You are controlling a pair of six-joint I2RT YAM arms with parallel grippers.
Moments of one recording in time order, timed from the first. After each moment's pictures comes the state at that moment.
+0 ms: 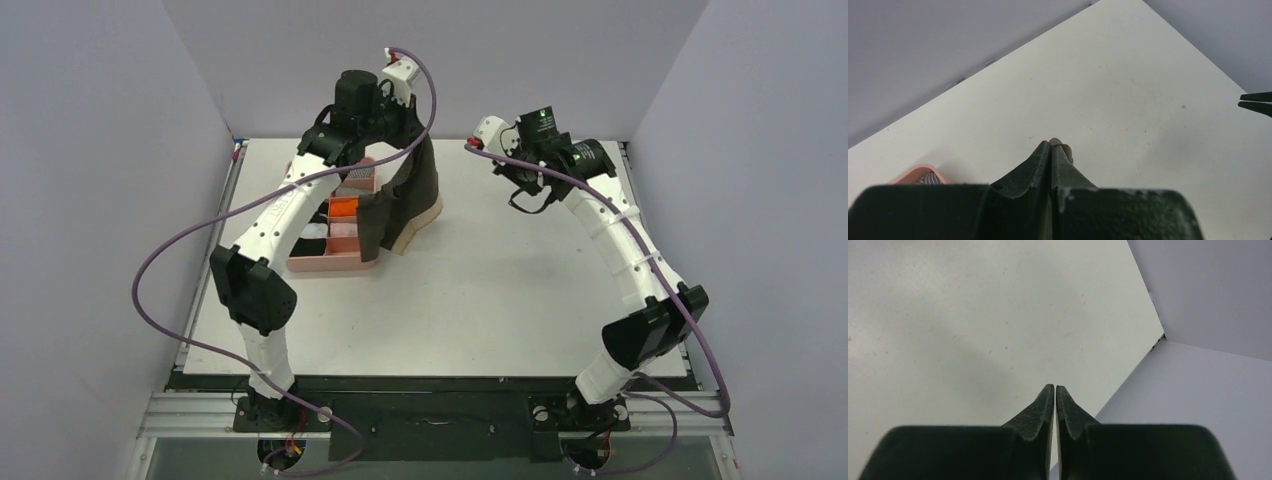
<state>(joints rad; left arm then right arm) -0.47 1.86 2.01 -0.47 0.28 -0.05 0.42 1.59 1.82 -1.05 0.13 -0.69</state>
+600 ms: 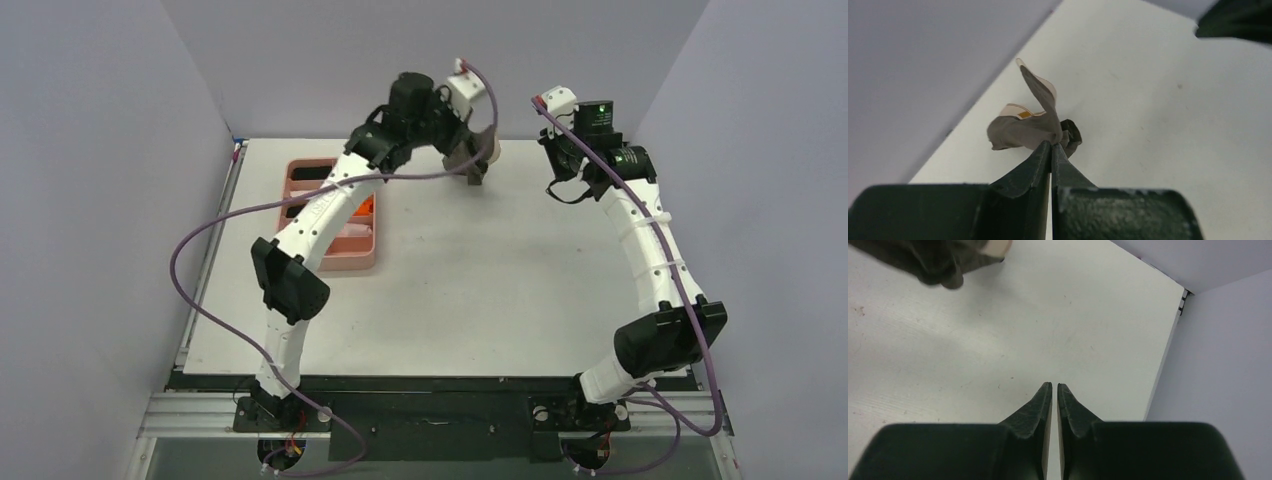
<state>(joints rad) -0.59 2.13 2.42 -0.56 0.24 0.16 0.18 1.57 1.75 -0.83 0.00 -0.37</state>
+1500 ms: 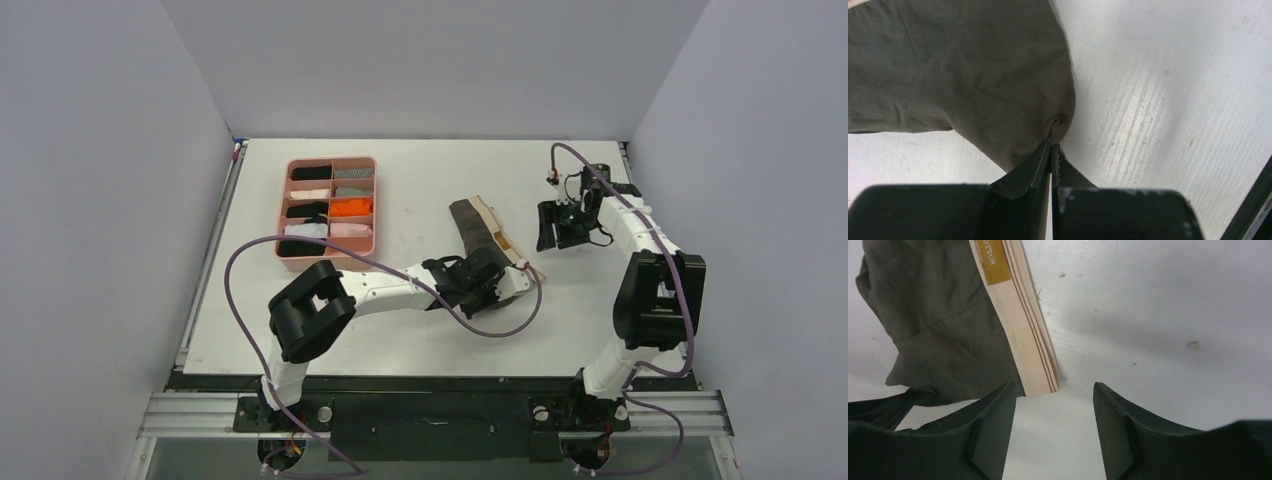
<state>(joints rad) -1.09 1.97 1.38 -0.30 0.02 0.24 -0.07 1.67 1.29 -0.79 -0.33 -0.23</state>
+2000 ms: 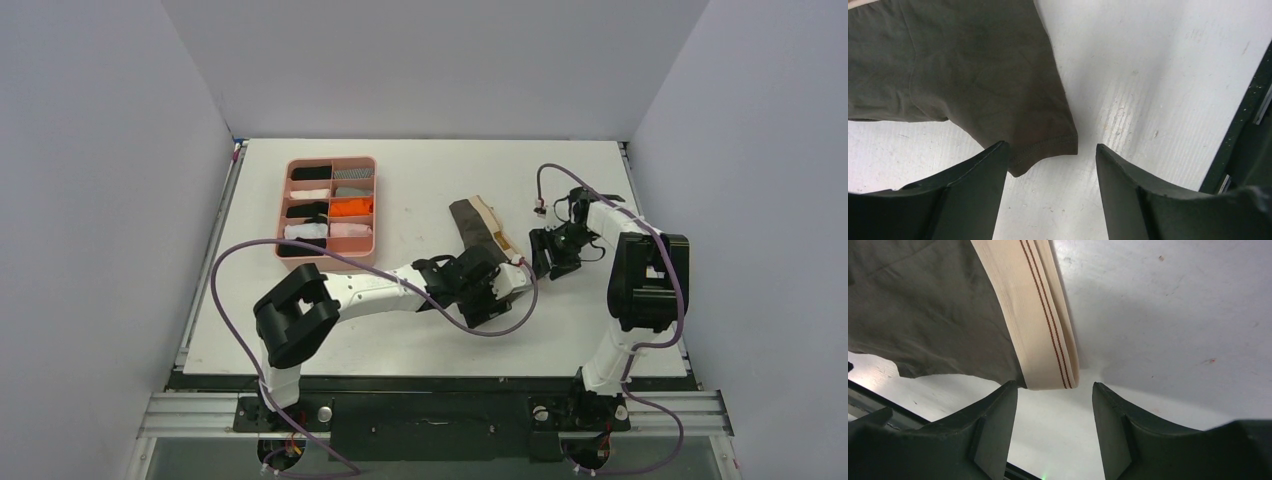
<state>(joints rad) -1.09 1.90 1.32 -0.27 0.07 0.17 -0.05 1.84 1.23 -0.89 -0.38 -0.29</state>
